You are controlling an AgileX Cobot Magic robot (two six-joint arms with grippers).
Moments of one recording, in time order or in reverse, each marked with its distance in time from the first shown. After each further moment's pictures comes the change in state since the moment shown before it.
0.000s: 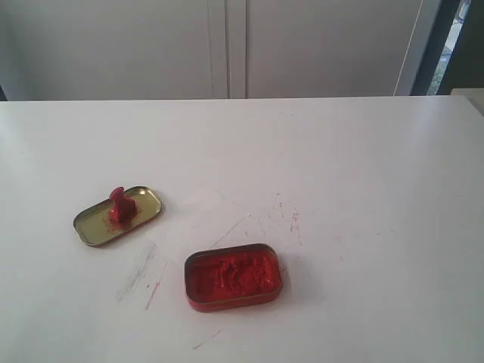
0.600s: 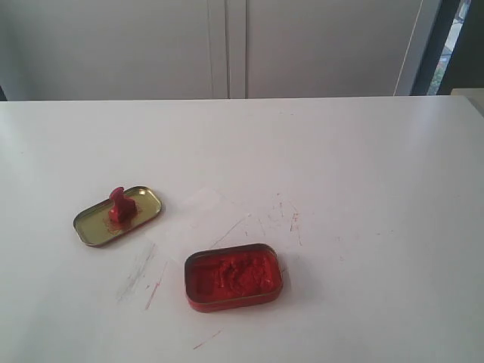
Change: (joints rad) left arm 0.000 0.000 0.000 0.000 -0.167 0.000; right arm 0.000 0.000 0.000 0.000 0.000 0.000
